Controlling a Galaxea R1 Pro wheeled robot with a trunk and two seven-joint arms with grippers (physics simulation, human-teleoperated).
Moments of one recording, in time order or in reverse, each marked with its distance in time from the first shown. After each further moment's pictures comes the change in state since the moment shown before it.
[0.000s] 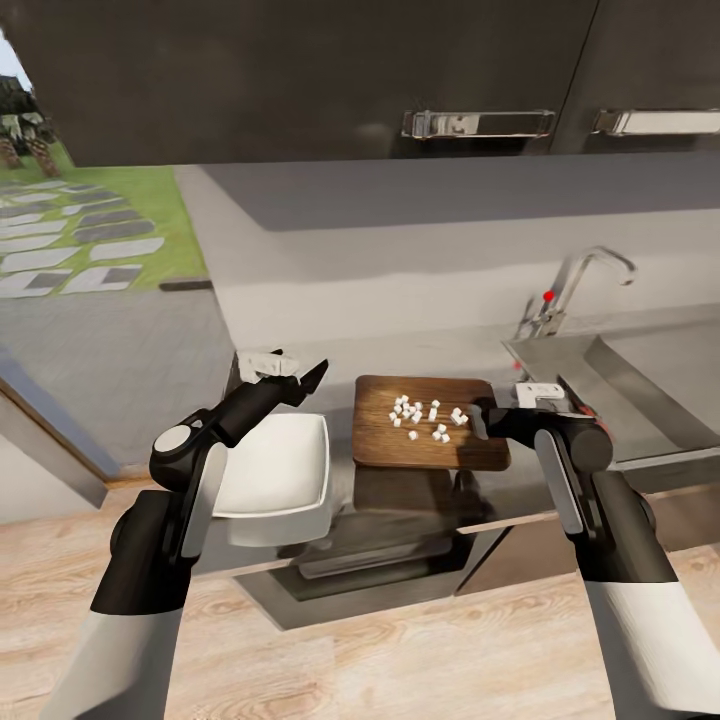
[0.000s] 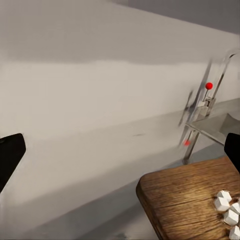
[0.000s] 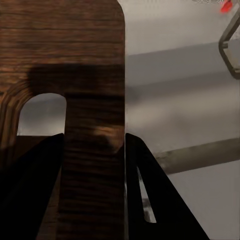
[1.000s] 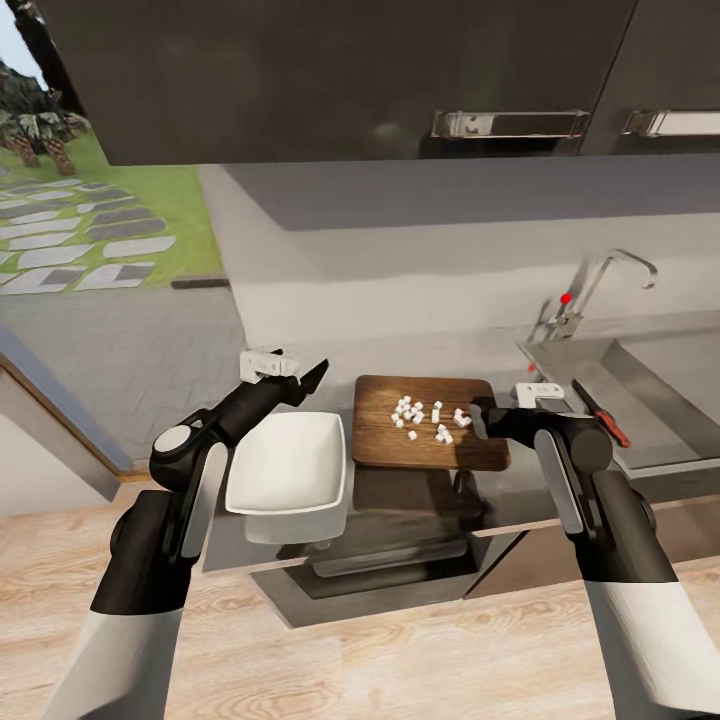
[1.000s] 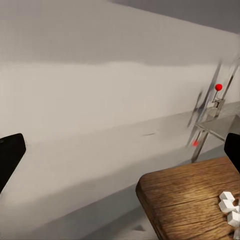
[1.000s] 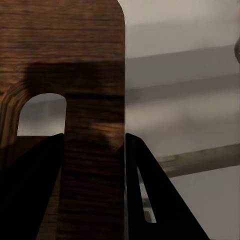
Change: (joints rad) left arm 0.000 0.000 0.000 0.000 0.000 0.000 0.000; right arm 0.000 0.000 0.000 0.000 -0.003 0.000 0.000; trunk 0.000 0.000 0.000
